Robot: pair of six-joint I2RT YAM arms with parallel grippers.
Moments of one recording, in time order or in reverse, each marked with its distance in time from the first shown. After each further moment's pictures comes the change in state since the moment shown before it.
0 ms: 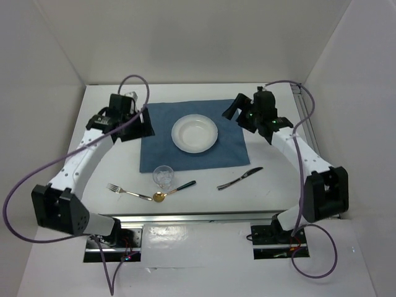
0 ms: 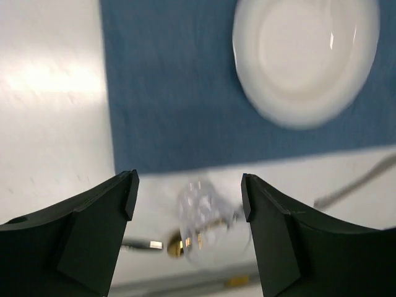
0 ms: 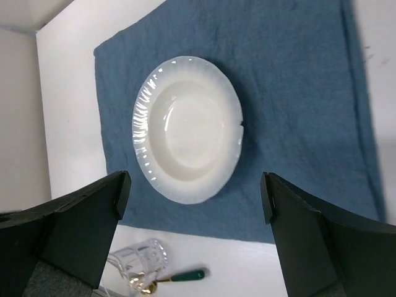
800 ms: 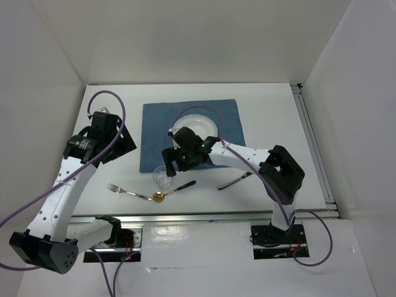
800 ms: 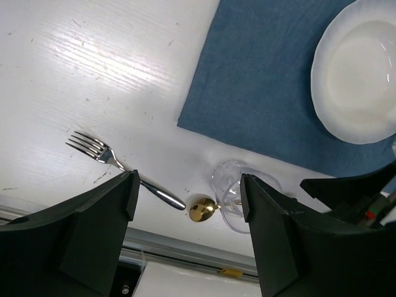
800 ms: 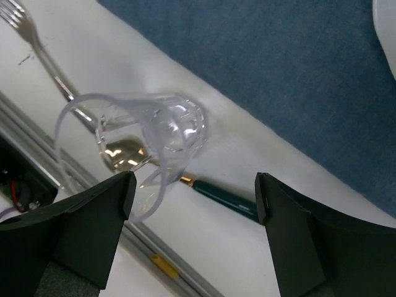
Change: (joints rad) left arm -0.050 -0.360 -0.139 -0.274 -0.270 -0.242; right arm 0.647 0.303 0.139 -0.140 -0.019 -0.283
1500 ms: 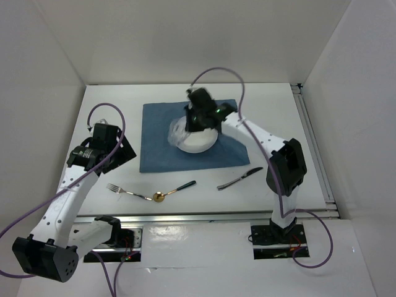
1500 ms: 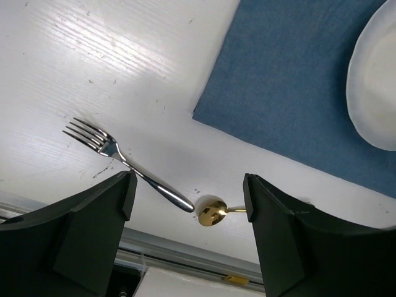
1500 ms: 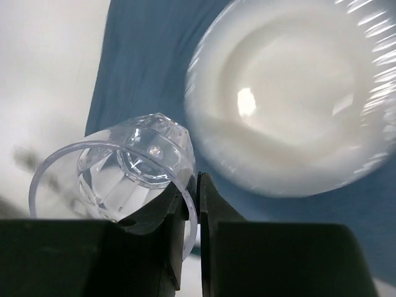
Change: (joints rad) left arm 0.043 -0.073 -0.188 0.077 0.017 -0.031; right arm -0.173 0.060 0.330 -0.178 0.149 -0.002
